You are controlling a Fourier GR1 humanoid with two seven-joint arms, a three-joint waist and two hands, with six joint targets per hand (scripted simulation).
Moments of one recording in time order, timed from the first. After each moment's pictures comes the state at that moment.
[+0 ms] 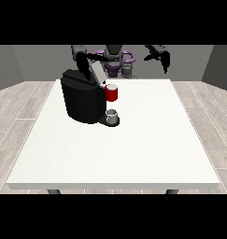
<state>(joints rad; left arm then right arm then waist) -0.28 0.07 0.15 -1.33 -0.11 -0.26 -0.14 -0.69 -0.18 -0.15 -0.99 -0.03 0.03 0.07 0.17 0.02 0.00</state>
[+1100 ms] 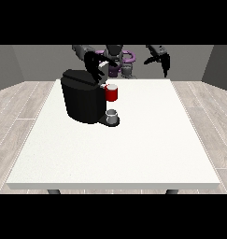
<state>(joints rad) -0.31 0.07 0.10 -1.36 -0.13 -0.25 -0.11 -0.84 -0.23 -0.07 -1.00 0.13 -0.06 0.21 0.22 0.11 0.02</state>
